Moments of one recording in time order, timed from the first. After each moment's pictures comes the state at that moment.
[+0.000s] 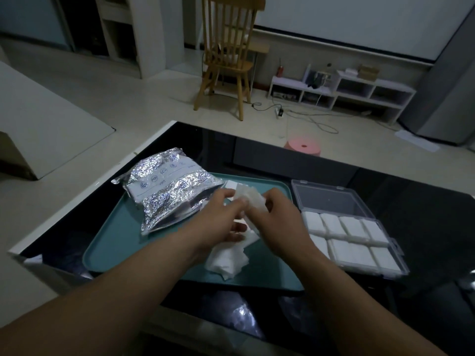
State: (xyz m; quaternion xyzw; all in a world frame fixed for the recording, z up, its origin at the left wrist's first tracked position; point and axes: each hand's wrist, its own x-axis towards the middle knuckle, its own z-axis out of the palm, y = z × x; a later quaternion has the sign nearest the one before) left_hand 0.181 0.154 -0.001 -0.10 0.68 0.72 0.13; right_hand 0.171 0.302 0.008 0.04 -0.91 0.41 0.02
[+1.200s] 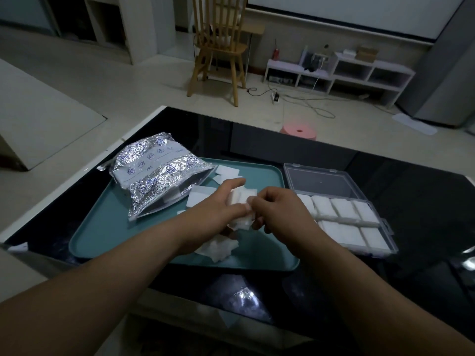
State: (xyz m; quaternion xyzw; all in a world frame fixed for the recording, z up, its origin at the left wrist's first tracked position) left_hand 0.189 0.160 -0.013 0.04 0.74 0.65 0.17; right_hand 0.180 0.332 0.007 0.00 -0.85 0.53 -0.09
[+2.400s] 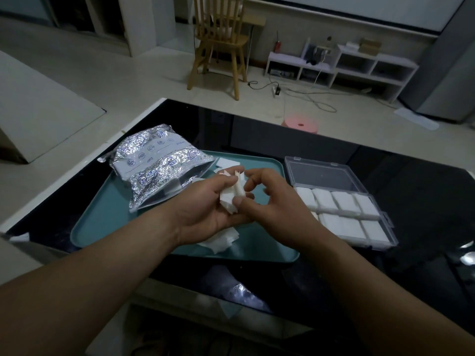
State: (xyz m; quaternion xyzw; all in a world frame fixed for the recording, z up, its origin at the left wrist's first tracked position) left_hand 0.187 0.157 -0.002 -0.06 0.41 0.87 0.26; right_hand 0.187 0.335 0.004 0.20 -0.88 0.44 0.02
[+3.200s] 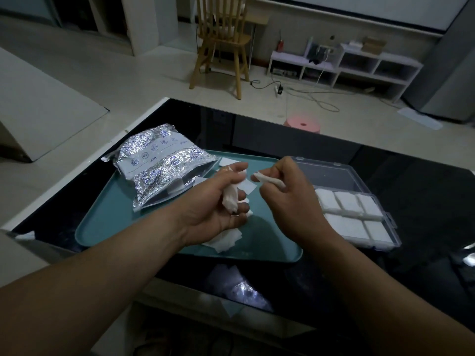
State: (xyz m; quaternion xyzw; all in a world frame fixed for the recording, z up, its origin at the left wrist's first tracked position) left_hand 0.191 0.162 0.008 -0.08 0.46 0.85 0.25; right_hand 0.188 0.333 0.014 0.13 -0.86 0.49 0.09
